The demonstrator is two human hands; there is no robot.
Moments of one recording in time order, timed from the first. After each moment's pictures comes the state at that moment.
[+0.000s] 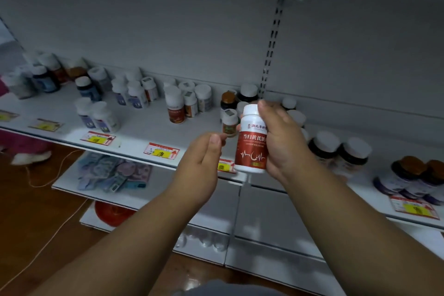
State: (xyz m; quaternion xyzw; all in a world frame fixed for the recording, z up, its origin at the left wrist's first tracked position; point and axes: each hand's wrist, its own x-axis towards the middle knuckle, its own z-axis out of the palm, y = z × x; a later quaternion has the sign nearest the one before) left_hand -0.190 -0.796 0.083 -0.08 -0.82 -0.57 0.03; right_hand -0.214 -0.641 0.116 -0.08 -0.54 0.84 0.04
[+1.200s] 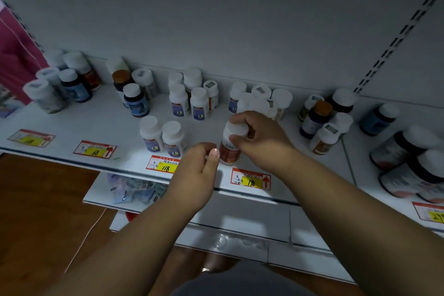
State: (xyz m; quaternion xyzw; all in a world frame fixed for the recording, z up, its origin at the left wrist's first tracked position) left_hand -0.344 -1.029 0.026 -0.11 -0.87 -0.48 0.00; right_hand -0.378 -0.844 0.055 0.04 -0.91 0.42 0.02
